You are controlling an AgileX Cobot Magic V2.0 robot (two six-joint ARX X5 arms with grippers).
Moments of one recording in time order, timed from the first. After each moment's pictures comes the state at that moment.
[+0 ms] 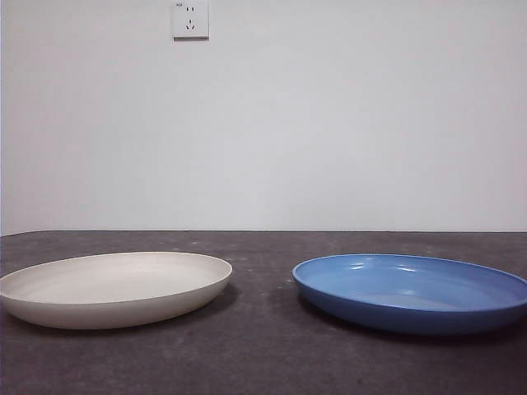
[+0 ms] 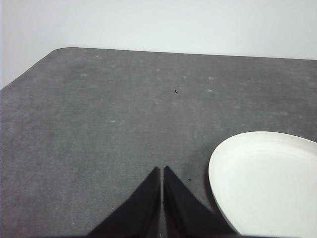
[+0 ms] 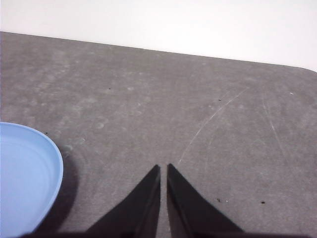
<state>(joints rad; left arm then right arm) -0.02 0.00 0.03 -0.18 0.03 -0.04 0.03 0.01 0.02 -0.16 0.08 -0.06</state>
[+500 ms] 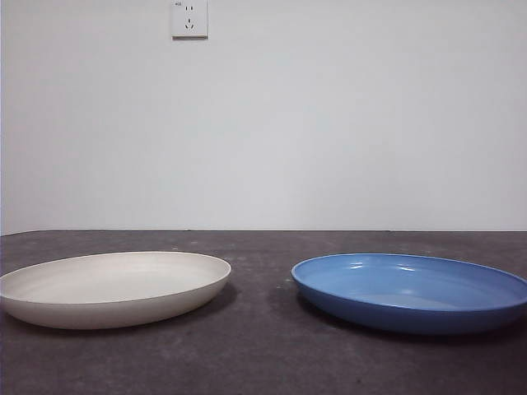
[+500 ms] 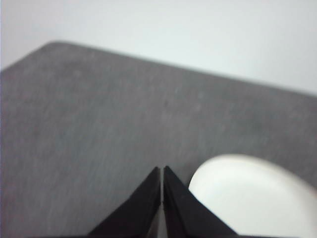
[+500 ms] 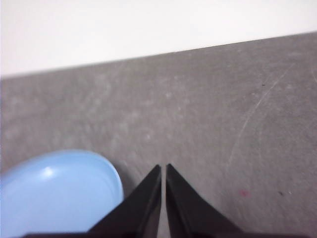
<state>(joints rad) -0.02 0.02 0.09 -0.18 0.05 -0.21 0.03 0.02 0.06 -0.16 -0.05 0.24</state>
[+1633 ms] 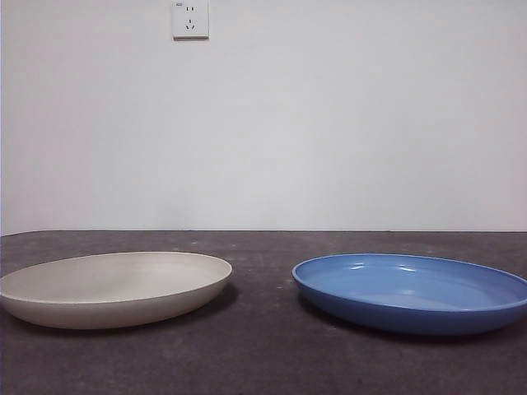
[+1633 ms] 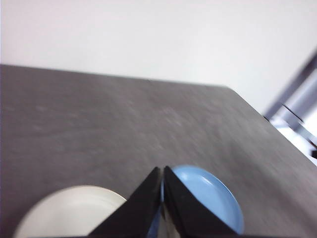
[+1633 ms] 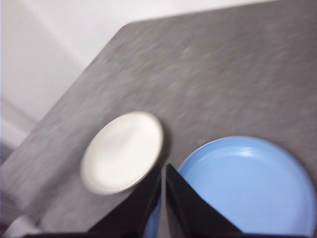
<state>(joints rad) -0.18 0.61 0.90 -0.51 0.47 -0.27 0.17 0.69 0.84 -0.60 -0.57 0.27</state>
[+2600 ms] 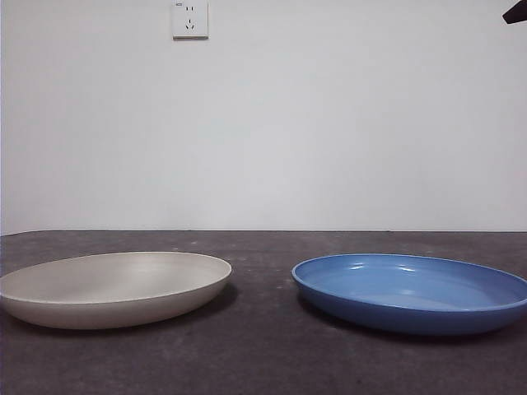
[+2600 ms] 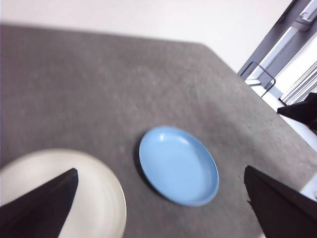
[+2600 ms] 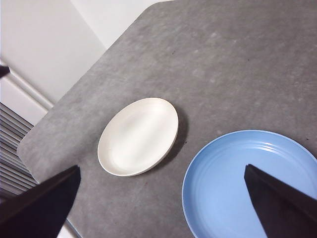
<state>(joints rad) -0.24 0.68 0.91 -0.60 0.55 -0.24 0.17 0.69 0.84 -0.62 -0.65 0.21</state>
